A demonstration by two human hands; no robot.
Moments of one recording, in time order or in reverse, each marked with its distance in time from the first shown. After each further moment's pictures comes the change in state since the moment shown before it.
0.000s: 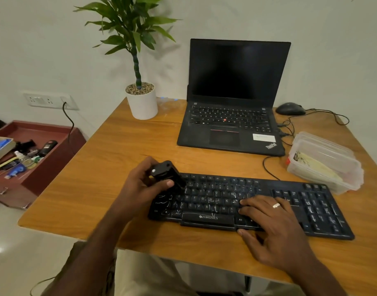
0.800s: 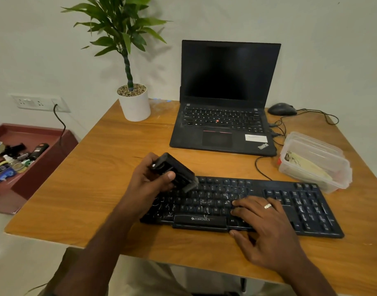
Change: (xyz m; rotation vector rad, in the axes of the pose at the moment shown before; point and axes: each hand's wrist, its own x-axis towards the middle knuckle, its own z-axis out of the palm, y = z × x) left_hand 0.018 -0.003 0.028 -0.323 -0.005 -0.038; right_hand -0.001 0.001 0.002 0.008 0.007 0.010
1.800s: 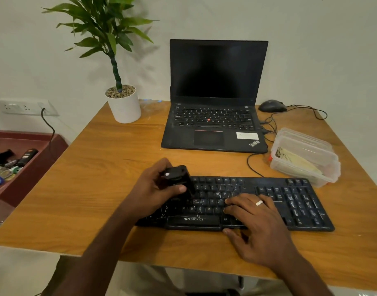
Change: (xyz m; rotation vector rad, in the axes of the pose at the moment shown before) left_hand 0.009 0.003 0.021 0.459 -0.205 0.106; right_hand 0.001 -0.001 -0.001 -0.010 -0.002 0.012
